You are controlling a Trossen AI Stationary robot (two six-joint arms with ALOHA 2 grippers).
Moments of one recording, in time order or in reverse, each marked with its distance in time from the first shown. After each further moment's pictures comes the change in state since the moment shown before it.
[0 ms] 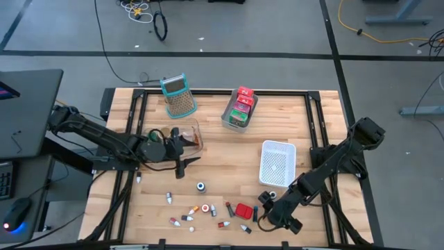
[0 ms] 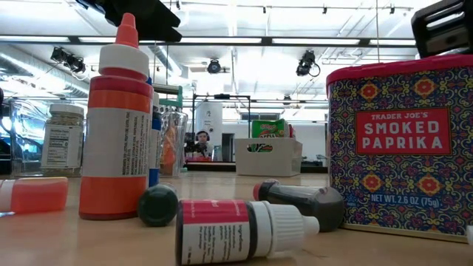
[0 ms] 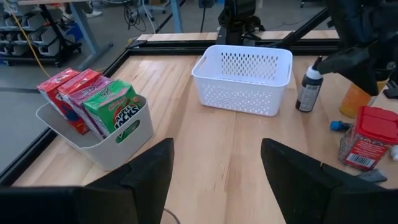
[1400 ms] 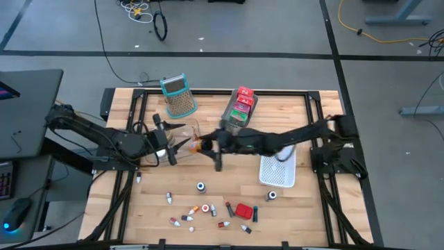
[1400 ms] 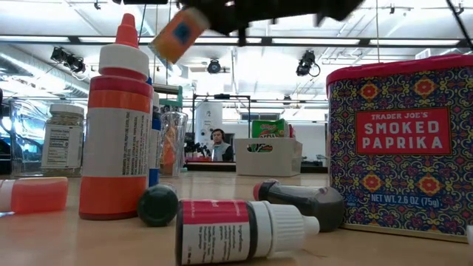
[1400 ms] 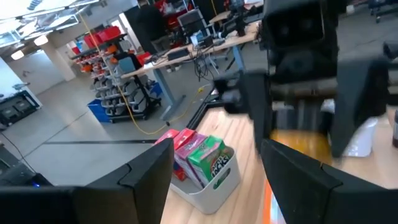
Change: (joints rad) left arm -0.054 -0.173 0.029 0.040 -0.328 0.351; right arm -0.615 0.229 0.358 0.661 0.293 0.019
